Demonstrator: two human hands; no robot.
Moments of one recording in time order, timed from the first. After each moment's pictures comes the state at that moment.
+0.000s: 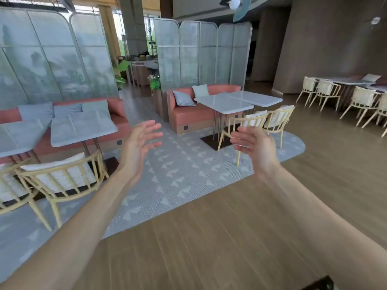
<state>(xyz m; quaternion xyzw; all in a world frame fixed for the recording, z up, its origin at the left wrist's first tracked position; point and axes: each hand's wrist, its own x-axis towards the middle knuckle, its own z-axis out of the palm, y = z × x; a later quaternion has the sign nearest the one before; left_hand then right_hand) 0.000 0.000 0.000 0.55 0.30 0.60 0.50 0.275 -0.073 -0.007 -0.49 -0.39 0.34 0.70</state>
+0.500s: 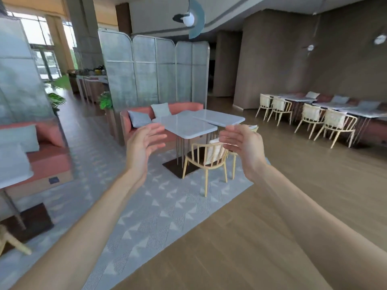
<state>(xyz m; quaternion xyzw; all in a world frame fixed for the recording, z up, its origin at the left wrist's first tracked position) 0.330 0.333 0.029 0.56 0.24 0.58 0.54 0.544 0.226 0.045 -0.51 -0.34 0.26 0.74</state>
